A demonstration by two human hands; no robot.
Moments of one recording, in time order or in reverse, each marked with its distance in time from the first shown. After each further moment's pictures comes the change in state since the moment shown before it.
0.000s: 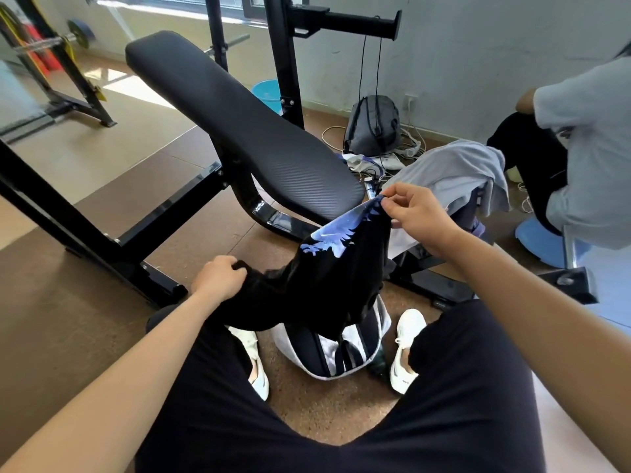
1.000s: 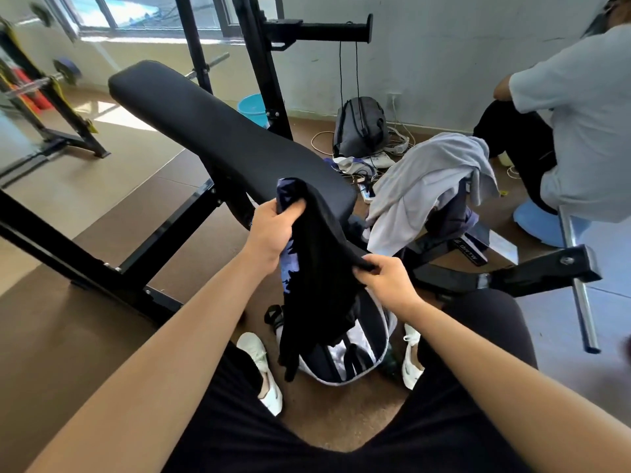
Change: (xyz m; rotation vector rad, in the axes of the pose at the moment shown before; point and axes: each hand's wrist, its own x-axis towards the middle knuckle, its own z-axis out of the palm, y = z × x) left_hand -0.053 0.157 -0.043 -1.097 -0.089 0.311; right_hand -0.054 0.097 0.063 0.053 0.080 0.056
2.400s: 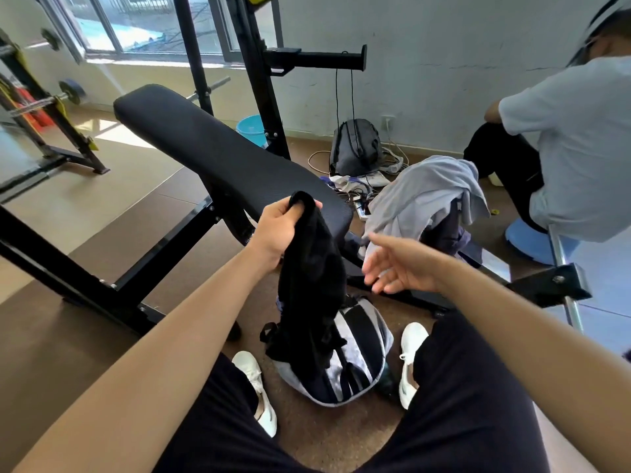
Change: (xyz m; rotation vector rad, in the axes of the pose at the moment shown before) left_hand 0.013 0.023 0.012 0.077 -0.142 0.124; right_hand 0.035 -0.085 -0.069 0.218 -0.470 0.576
